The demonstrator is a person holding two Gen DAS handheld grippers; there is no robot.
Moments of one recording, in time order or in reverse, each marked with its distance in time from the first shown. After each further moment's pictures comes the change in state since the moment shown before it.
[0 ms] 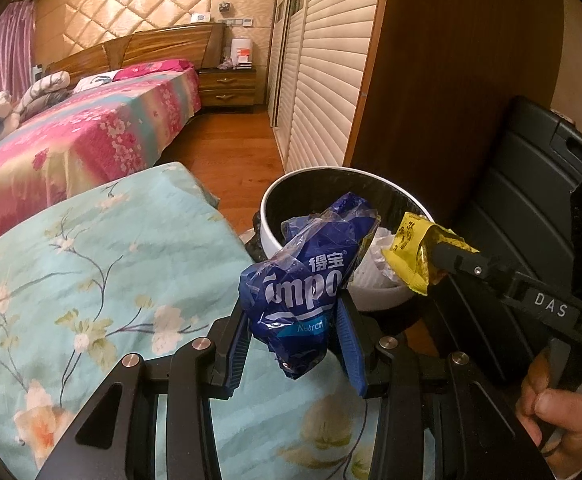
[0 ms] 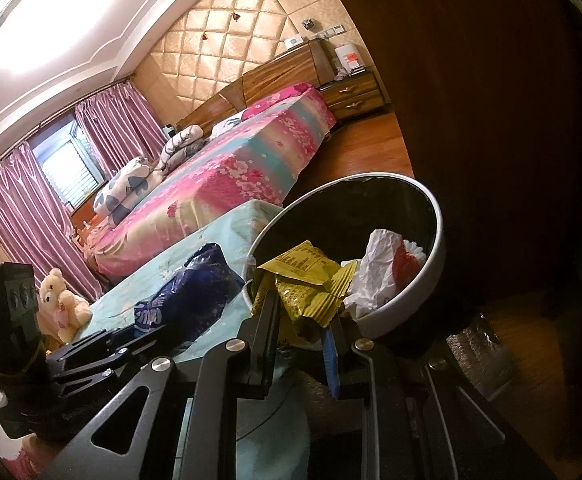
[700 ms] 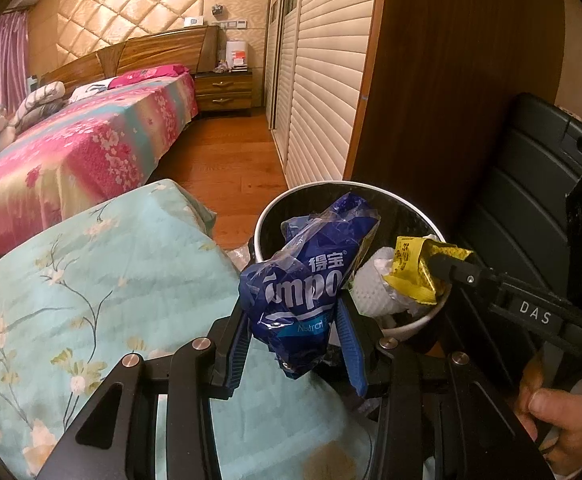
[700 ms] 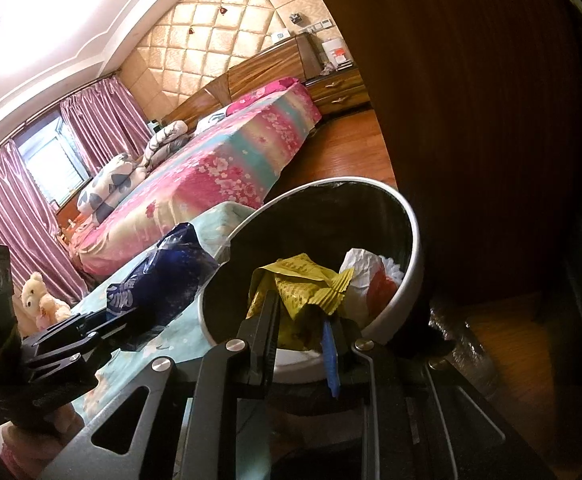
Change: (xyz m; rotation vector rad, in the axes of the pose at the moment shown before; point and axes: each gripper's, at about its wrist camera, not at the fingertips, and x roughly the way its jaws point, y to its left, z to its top) left arm 0.017 -0.008 0.014 0.035 0.003 0.013; right arm 0.016 -0.021 0.016 0.000 0.015 -0.049
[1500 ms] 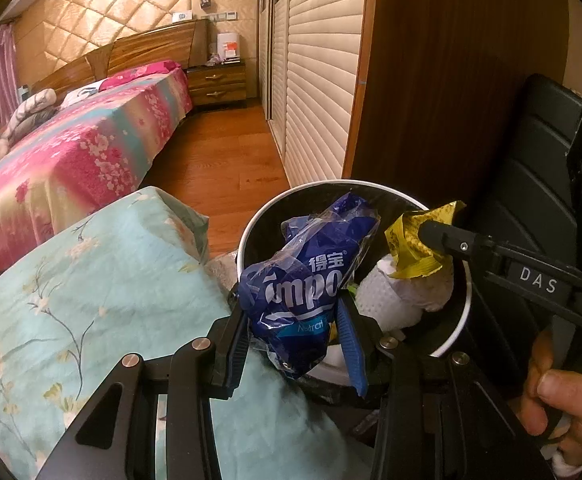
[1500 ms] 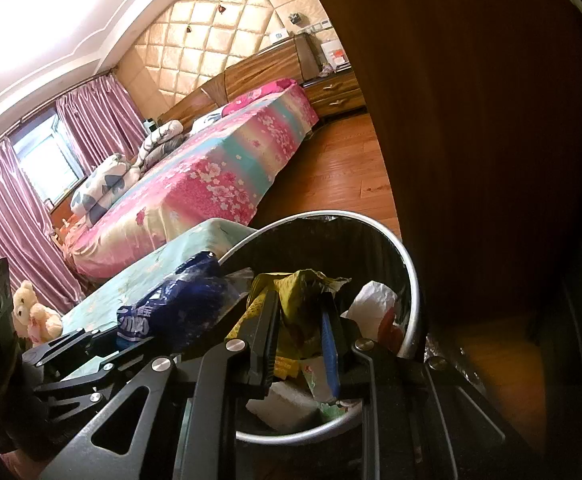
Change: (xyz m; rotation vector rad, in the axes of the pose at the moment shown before) left arm 0.019 -0.007 0.016 0.055 0.049 0.011; right arm 0.012 -0.002 0.013 -0.012 0.004 -0.018
